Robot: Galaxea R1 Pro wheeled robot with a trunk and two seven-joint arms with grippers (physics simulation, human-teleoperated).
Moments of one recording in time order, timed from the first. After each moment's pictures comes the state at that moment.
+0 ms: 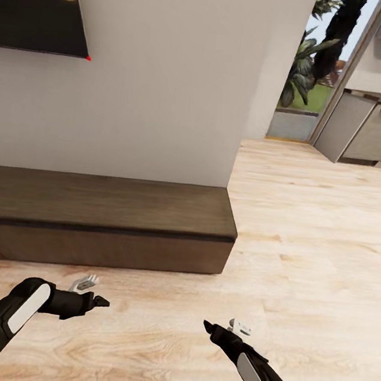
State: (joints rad) left arm -0.54 0.30 -0.12 -0.87 0.66 0.97 -0.26; right arm -0.56 -0.01 0.24 -0.41 -0.63 0.08 0.18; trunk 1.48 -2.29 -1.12
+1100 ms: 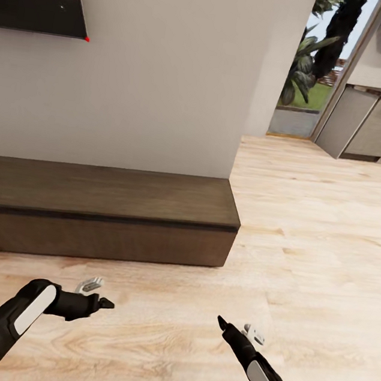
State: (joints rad) left arm -0.54 0.28 -0.14 -0.86 0.67 0.97 -0.26; right arm -0.56 -0.01 -0.04 -0.31 -0.61 -0.05 0.30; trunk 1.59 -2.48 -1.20
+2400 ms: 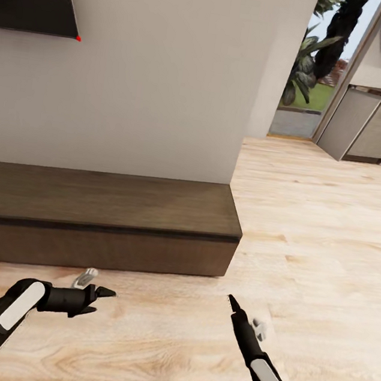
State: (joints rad) left arm -0.53 0.32 -0.12 -0.86 0.93 0.99 -0.29; right arm -0.56 0.01 -0.12 -0.31 -1.05 -0.06 0.61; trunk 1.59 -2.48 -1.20
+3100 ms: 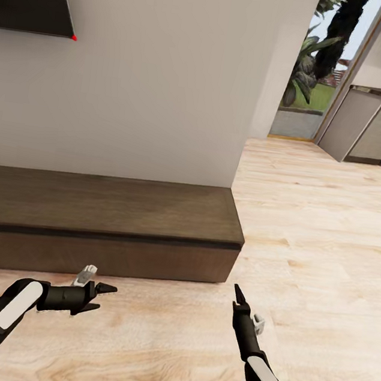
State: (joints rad) left arm -0.53 0.34 -0.12 -0.86 0.98 0.99 -0.36; right arm -0.56 0.03 -0.05 -0.33 -1.33 -0.06 0.79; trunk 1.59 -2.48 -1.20
